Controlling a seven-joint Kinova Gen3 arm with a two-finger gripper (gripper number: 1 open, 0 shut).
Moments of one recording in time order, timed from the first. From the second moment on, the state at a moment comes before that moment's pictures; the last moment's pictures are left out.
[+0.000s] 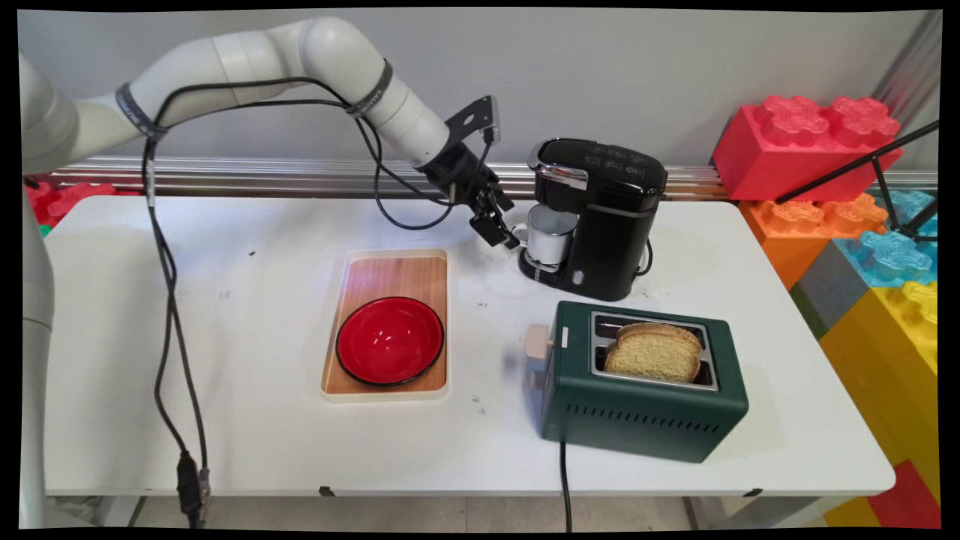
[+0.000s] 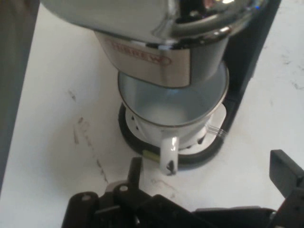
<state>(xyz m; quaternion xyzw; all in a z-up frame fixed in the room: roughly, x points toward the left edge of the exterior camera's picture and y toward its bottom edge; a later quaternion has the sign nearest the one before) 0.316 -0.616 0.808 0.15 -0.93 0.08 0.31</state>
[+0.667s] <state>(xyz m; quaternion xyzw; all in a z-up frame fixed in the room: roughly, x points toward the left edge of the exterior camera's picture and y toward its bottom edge) 0.324 -0.566 0.847 0.19 -0.93 0.06 0.31</state>
